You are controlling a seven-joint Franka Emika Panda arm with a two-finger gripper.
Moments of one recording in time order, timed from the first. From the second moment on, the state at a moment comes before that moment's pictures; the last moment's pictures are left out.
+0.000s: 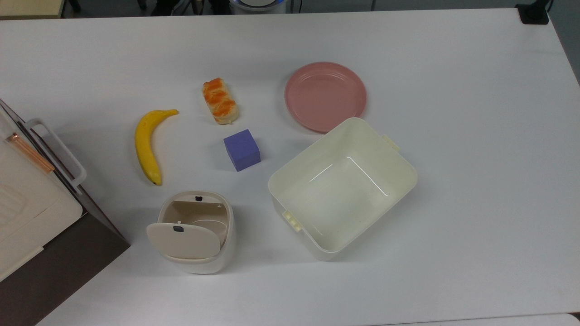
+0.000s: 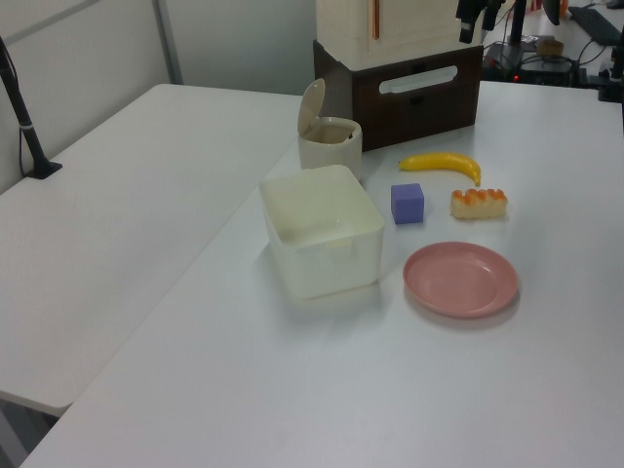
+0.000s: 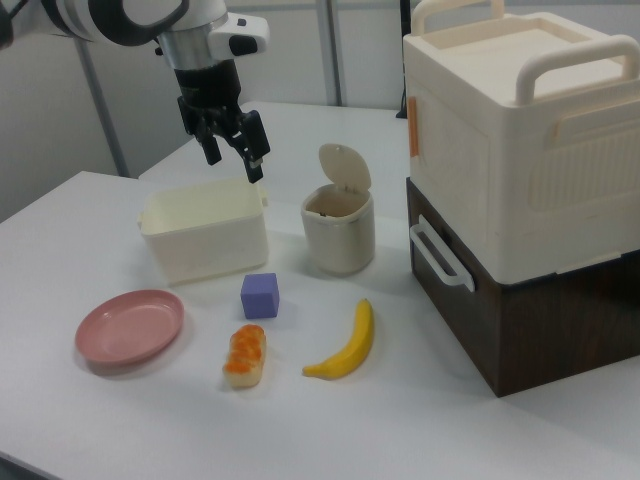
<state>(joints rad) -0.17 -0.01 -0.01 -1.56 0.02 1.65 0.07</state>
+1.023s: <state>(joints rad) -0.13 0.01 0.00 -1.55 -0.06 1.62 0.04</state>
